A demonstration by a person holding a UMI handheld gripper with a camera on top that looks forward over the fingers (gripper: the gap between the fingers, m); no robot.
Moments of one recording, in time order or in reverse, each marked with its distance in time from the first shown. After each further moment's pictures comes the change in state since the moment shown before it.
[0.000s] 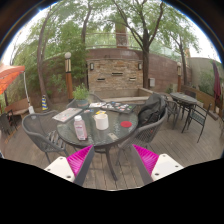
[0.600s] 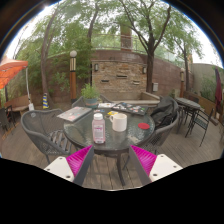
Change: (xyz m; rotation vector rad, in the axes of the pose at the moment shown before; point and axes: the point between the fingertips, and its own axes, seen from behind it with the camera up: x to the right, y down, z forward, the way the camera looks) arm -0.138 0.023 0.063 0.039 0.009 -0.048
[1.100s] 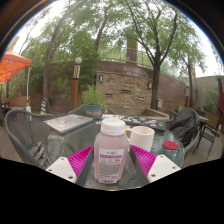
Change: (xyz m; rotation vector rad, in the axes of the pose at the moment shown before) arm -0.057 -0.020 0.264 0.189 -0.013 -0.073
